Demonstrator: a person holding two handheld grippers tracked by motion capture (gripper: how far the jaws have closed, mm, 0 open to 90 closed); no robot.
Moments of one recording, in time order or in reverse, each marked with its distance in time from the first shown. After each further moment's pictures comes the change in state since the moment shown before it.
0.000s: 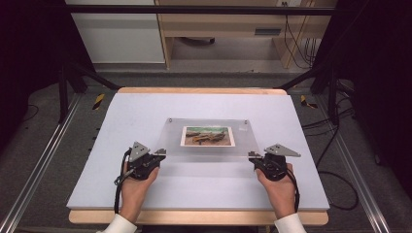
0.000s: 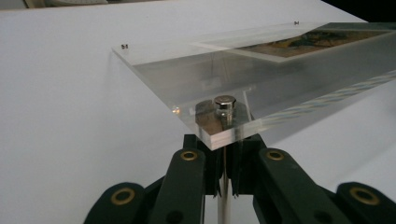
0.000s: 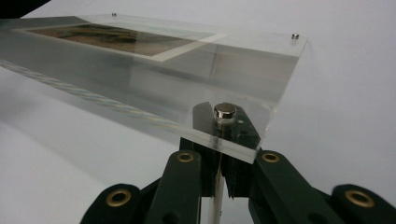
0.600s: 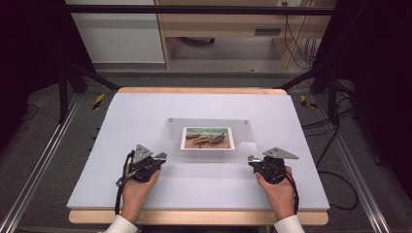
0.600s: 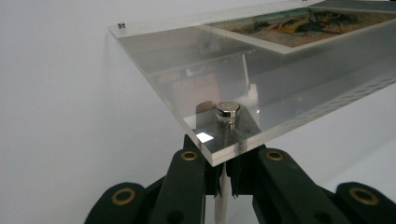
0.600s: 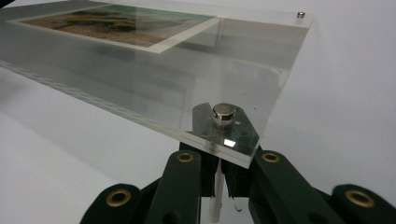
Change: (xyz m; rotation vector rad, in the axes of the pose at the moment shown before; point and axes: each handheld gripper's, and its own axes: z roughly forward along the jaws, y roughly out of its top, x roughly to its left) left arm -0.002 -0.009 0.005 0.057 0.014 0.021; right arm 0.000 -0.011 0.004 0.040 0.000 0.000
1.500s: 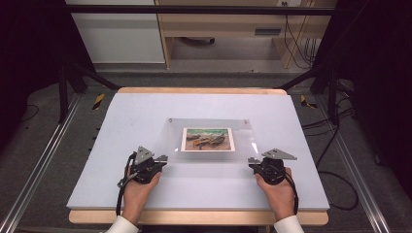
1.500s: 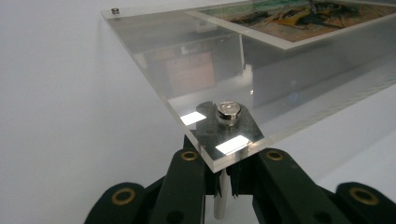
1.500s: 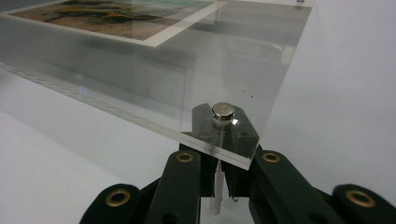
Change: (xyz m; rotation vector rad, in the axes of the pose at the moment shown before) left arm -0.001 -0.006 0.004 0.026 -0.009 -0.009; right arm -0.001 -0.005 0.004 0.030 -0.014 -0.002
